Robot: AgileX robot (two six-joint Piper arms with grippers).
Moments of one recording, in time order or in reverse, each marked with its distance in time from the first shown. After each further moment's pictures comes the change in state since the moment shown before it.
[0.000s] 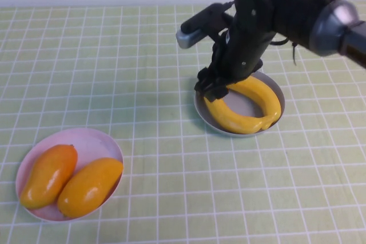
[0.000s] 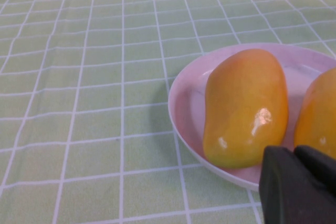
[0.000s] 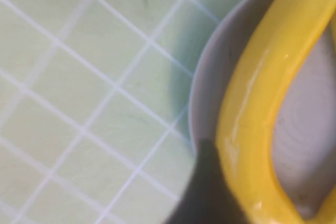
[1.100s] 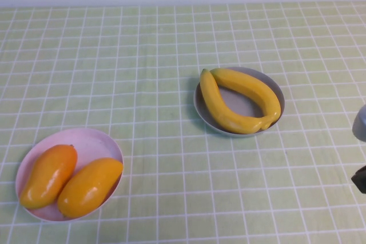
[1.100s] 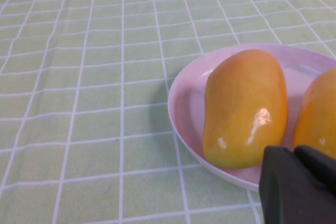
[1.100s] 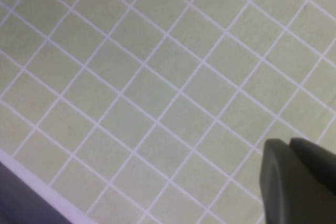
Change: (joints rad) right arm 0.008 -1.068 0.897 0.076 0.071 0.026; left arm 0.000 0.000 0.000 -0.007 0.000 0.000
